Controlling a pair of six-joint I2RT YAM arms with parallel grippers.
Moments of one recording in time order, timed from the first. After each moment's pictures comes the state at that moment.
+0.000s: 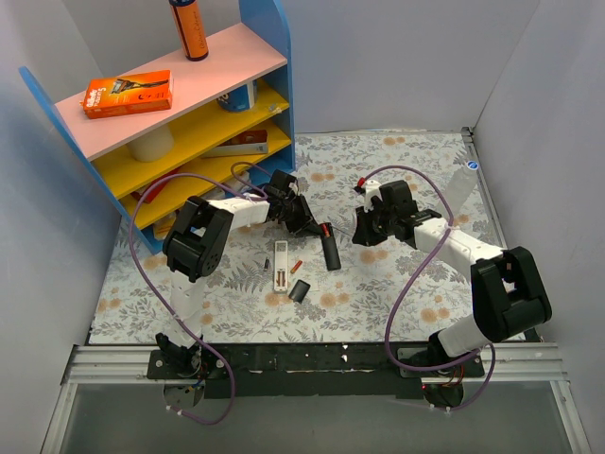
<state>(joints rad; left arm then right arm) -0.53 2.11 1.35 -0.17 0.45 -0.91 0.42 1.49 0.88 -0.25 -0.33 0.02</state>
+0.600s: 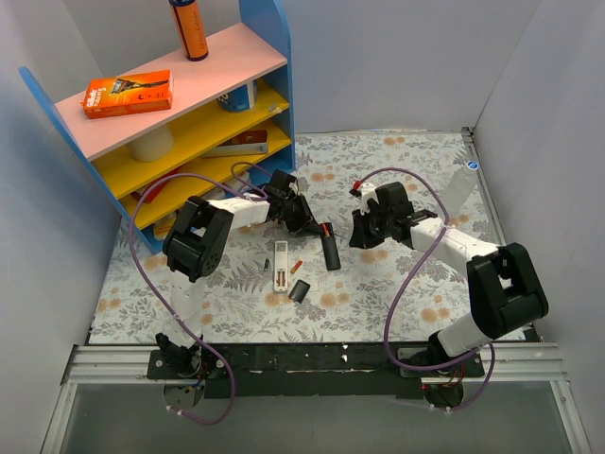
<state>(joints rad) -0.53 2.11 1.35 -0.16 0.45 -0.91 0.44 1.51 0.88 -0.25 -0.36 0.02</state>
